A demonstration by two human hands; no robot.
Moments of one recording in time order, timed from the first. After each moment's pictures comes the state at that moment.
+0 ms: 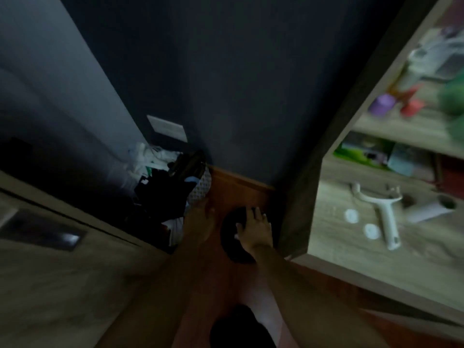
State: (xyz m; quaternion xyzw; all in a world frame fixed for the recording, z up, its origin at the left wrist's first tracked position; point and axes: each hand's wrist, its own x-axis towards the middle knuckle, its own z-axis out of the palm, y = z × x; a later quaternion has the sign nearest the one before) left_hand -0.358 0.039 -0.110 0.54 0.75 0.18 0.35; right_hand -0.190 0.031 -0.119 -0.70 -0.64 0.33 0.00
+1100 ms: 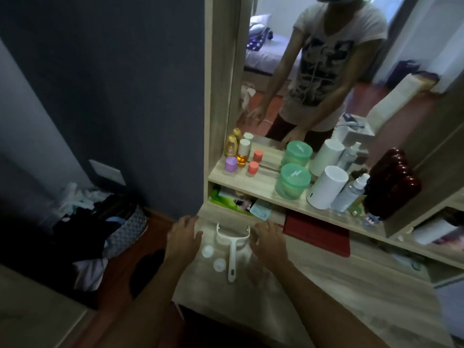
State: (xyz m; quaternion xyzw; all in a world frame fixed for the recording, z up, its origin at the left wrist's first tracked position) left_hand -0.006 0.046 0.016 0.63 0.73 0.18 0.17; right_hand 0.230 0.074 0.003 -0.70 -0.70 0.14 0.06
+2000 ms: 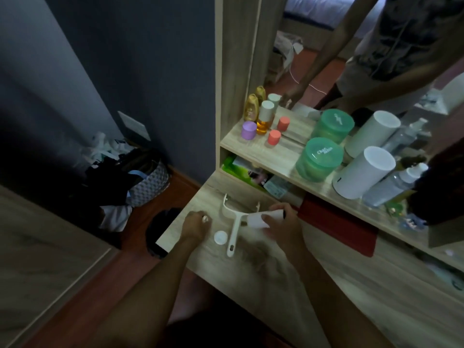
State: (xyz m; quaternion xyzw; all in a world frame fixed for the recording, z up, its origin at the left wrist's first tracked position) left_hand 0.037 0.051 -0.048 0.48 0.80 0.16 0.31; right_hand 0.262 0.083 0.016 -0.62 -0.47 0.53 0.34
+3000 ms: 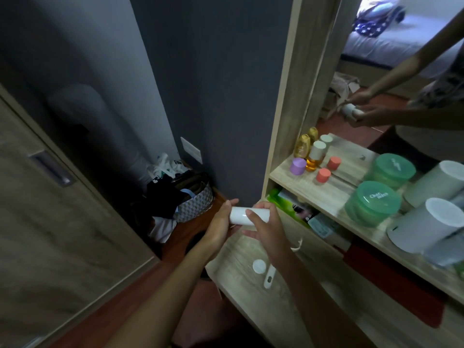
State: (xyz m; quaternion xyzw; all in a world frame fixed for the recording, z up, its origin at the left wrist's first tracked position) left_hand 0.008 0.034 0.069 0.21 0.62 0.56 0.51; right_hand 0.127 0.078 0.072 -0.43 -0.48 0.68 0.36
